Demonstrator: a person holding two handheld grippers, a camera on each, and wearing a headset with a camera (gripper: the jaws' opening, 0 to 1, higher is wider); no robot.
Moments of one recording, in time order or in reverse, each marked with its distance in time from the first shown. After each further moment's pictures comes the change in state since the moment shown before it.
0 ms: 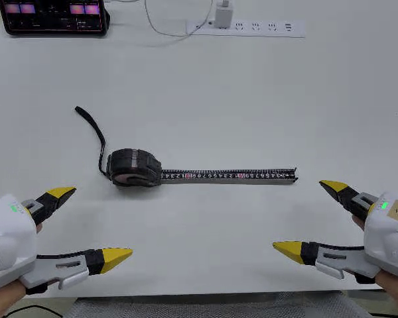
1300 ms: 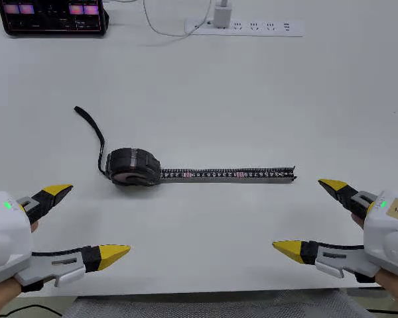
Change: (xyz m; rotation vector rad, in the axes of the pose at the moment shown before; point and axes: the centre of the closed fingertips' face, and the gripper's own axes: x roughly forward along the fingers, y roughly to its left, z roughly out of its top) left arm -0.005 0.002 0.007 -0.006 -0.012 0.007; right arm -0.002 0.002 0.003 -0.016 0.001 0.000
